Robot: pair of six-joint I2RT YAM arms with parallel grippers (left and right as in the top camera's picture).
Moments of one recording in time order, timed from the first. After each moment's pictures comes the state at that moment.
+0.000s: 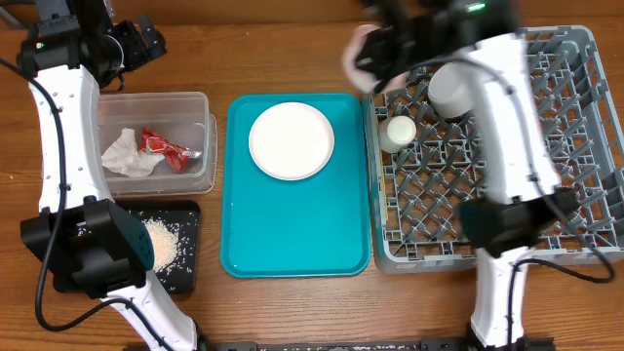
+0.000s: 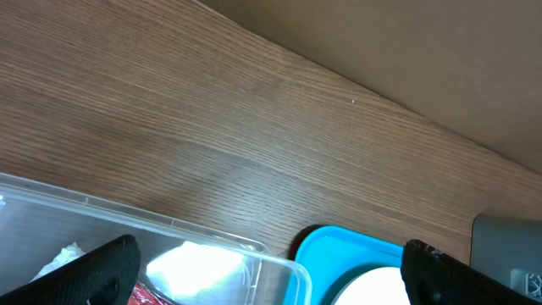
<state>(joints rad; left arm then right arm) 0.25 2.02 2.04 -0.92 0.25 -0.26 0.24 2.23 2.67 -1.54 -0.53 -0.11</state>
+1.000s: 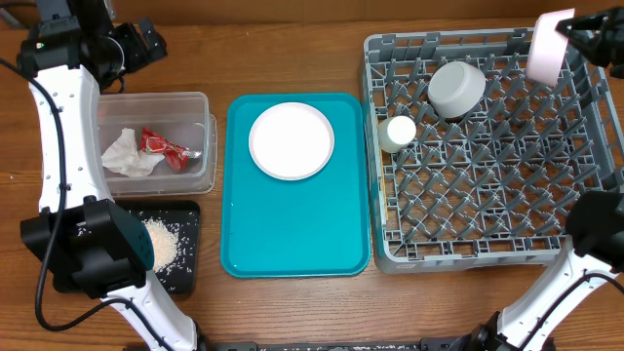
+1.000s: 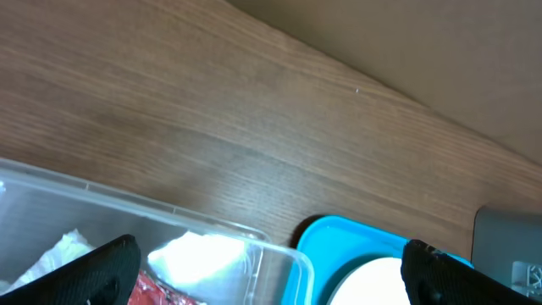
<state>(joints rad) 0.25 2.02 2.04 -0.95 0.25 -0.26 -0.52 2.23 2.67 -1.64 -1.14 0.06</state>
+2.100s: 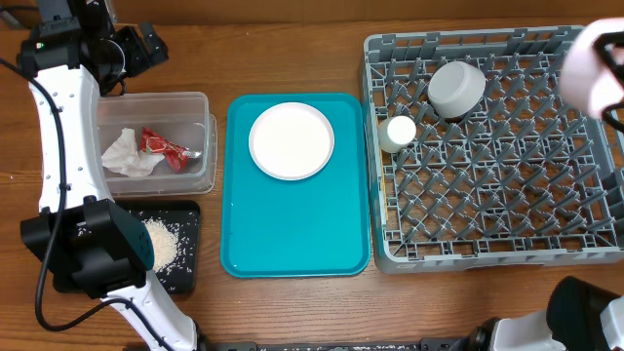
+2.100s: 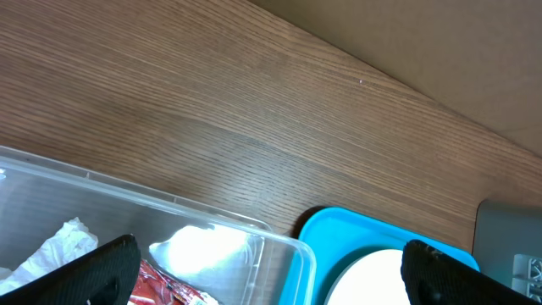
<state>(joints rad) 0.25 2.02 2.04 -0.97 0.25 -0.26 -0.38 1.68 2.59 -1.64 -0.62 0.38</state>
